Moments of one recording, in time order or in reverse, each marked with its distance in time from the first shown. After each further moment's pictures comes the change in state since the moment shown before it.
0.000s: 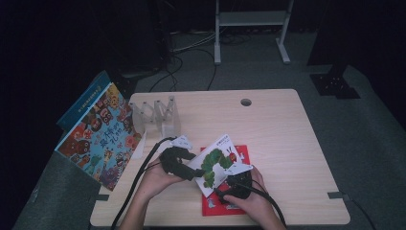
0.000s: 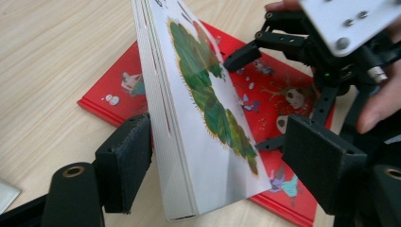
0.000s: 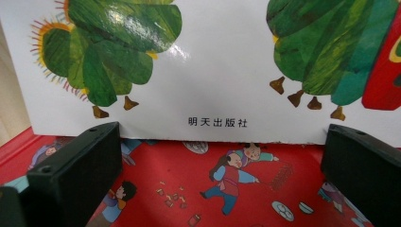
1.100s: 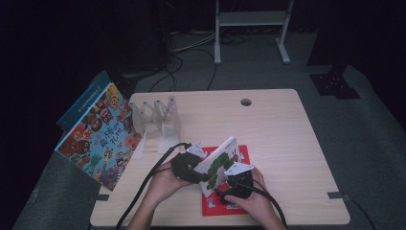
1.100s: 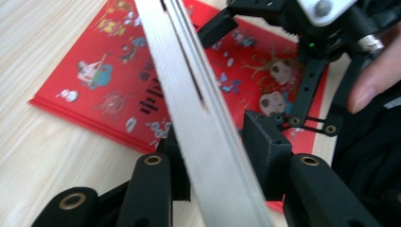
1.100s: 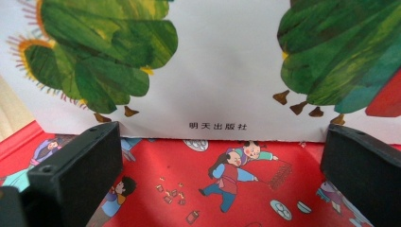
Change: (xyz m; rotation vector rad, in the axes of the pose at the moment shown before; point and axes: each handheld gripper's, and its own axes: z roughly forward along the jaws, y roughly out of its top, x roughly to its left) left arm -0.023 0.012 0.023 0.157 -0.006 0.077; right arm -0.002 -0.001 -0.001 0.000 0.013 -0.016
